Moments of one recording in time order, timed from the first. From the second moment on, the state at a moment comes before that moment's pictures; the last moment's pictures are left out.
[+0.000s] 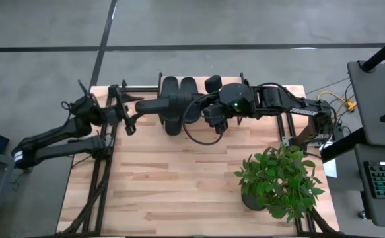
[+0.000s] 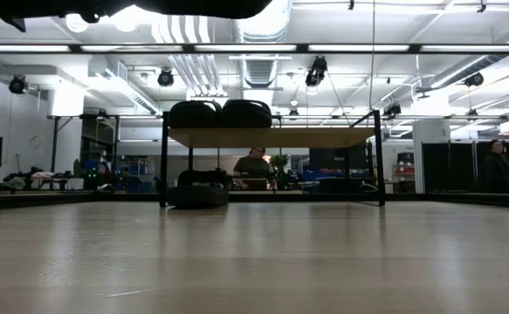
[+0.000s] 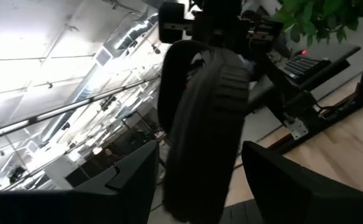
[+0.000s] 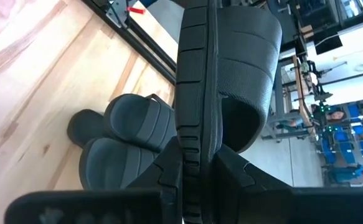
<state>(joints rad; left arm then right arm) 0.43 0.57 0.53 0.24 0.26 0.71 0.03 1.67 2.02 -0.90 0.36 -0.83</state>
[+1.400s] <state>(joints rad) 0.36 0.77 0.64 0.36 -0.04 0.68 0.00 1.62 2.02 -0.86 0.83 -0.56</state>
